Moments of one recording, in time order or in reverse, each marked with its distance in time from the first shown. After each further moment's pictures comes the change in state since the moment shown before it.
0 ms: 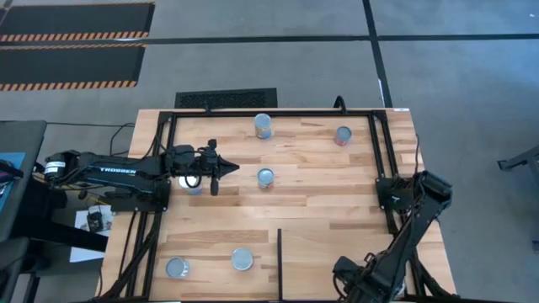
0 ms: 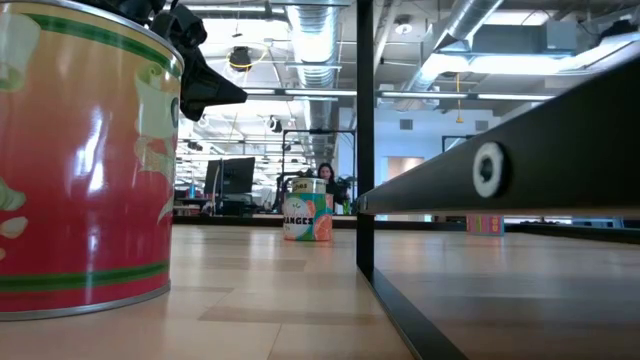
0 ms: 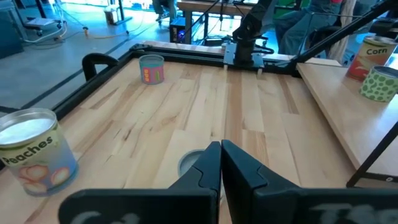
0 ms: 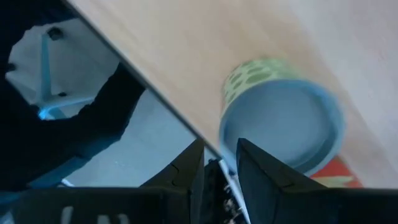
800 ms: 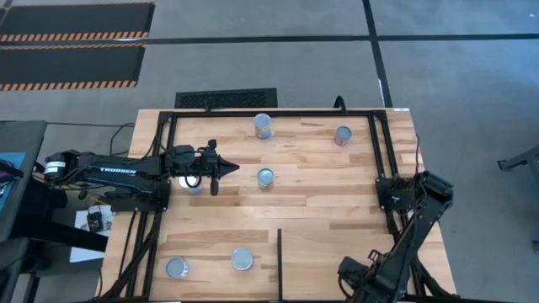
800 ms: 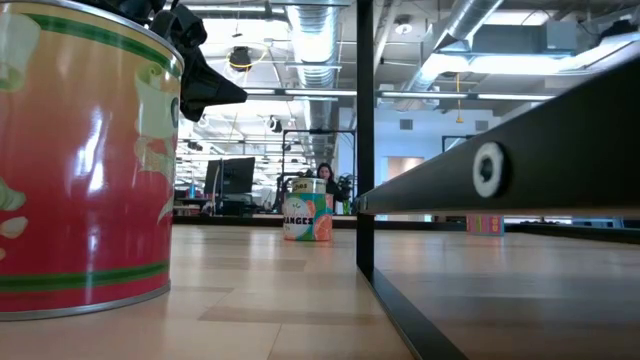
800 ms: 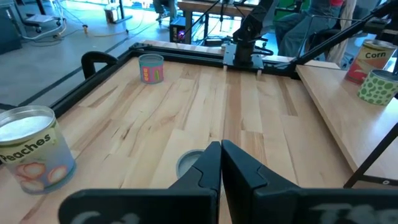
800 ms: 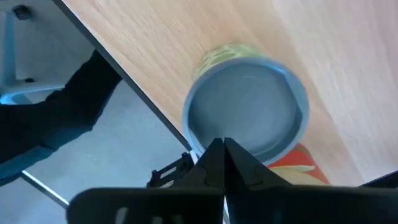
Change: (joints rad) left arm 0.000 0.000 0.000 0.001 0.000 -0.020; right arm 0.019 -0.003 -0.012 -0.071 -0.002 -0.068
